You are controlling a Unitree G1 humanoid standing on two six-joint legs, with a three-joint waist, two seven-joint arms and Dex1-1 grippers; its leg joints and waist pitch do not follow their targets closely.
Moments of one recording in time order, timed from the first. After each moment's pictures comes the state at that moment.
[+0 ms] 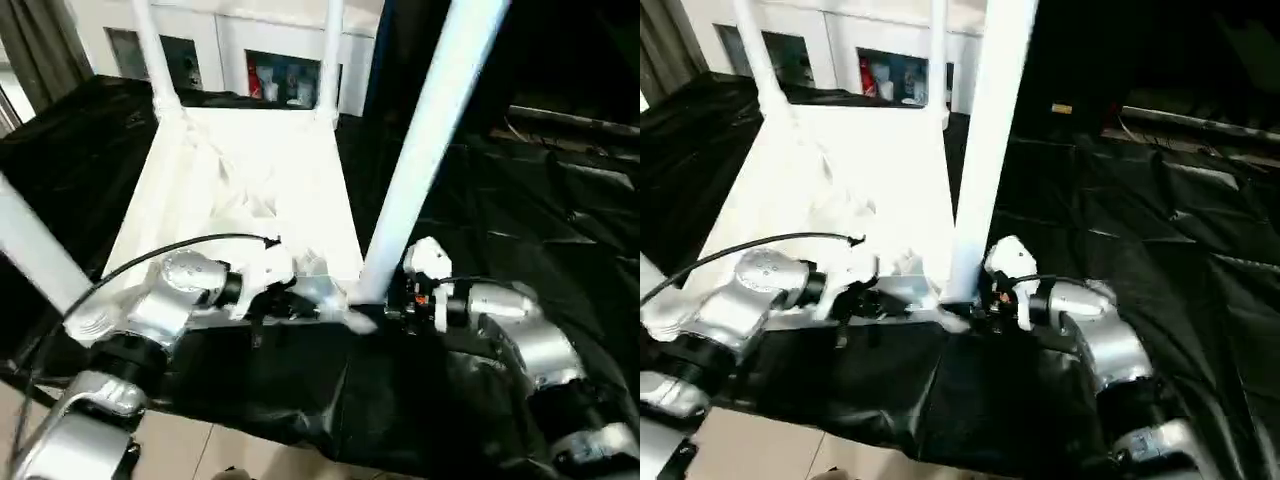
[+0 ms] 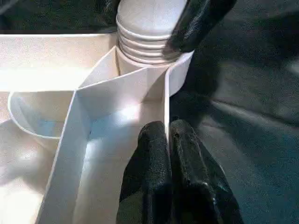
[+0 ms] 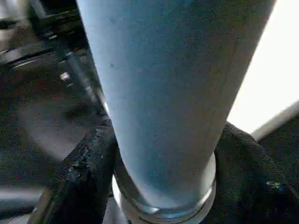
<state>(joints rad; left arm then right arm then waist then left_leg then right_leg) -0.60 0.35 -0.30 0.62 0.02 0.04 -1.18 -0.37 -0.29 0.15 0.41 0.17 0.13 0.92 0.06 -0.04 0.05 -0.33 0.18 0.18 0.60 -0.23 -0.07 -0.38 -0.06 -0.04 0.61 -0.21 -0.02</state>
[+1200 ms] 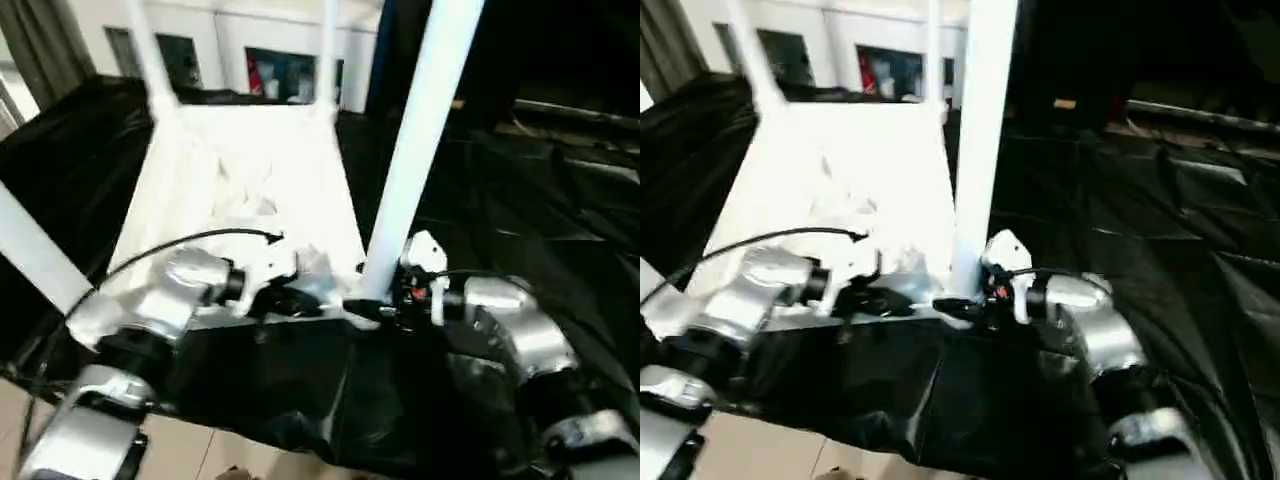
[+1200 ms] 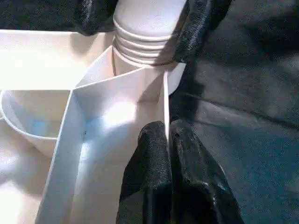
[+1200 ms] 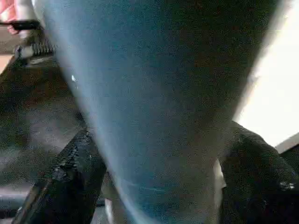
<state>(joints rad) -0.60 0.39 -0.29 0.61 -0.01 0.02 -1.34 -0.46 -0.33 0.18 0.49 0.16 0.08 1.14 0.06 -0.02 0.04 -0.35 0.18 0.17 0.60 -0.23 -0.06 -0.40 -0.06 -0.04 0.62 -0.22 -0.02</state>
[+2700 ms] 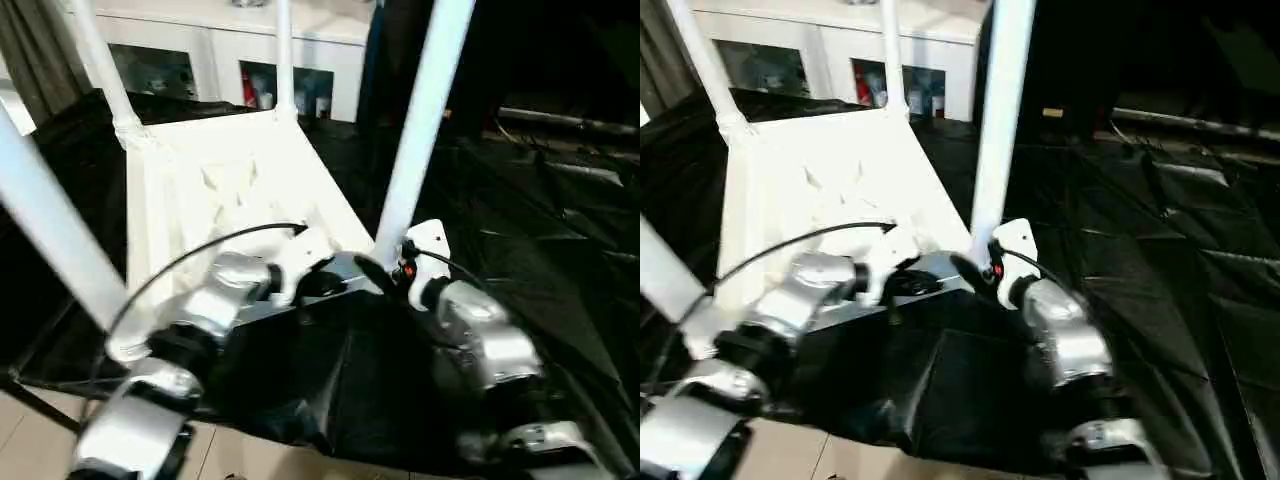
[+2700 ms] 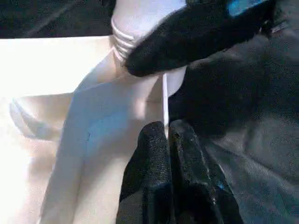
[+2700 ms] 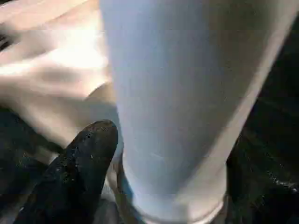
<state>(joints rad) -0.64 0.23 -0.26 0.69 0.07 0.09 -1.06 -0.42 -0.20 0.09 0.49 0.09 0.15 0.71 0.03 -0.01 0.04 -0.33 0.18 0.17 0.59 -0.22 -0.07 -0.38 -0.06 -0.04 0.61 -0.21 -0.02</state>
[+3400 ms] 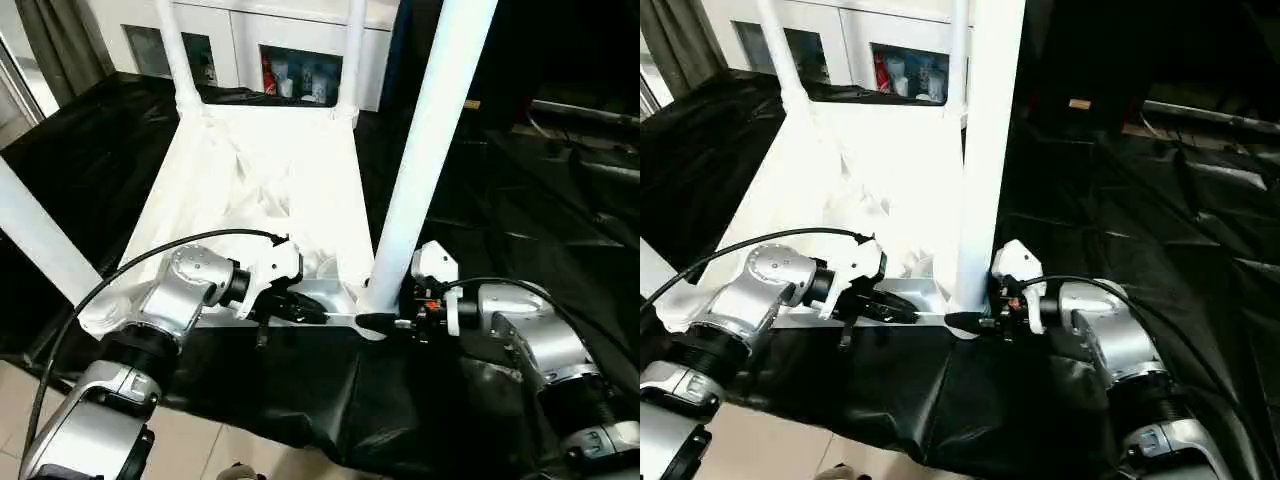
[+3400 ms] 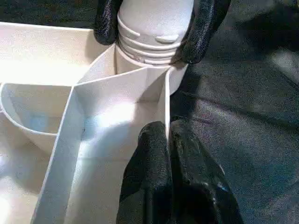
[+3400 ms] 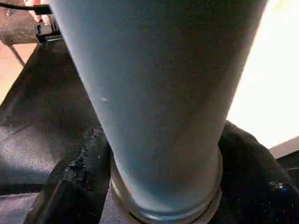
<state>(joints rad) -0.62 0.36 -0.29 0.64 0.00 0.03 -1.37 -0.41 -0.38 0.18 0.42 0.17 0.15 1.18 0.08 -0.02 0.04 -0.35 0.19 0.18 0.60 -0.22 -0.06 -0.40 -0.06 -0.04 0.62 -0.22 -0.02</state>
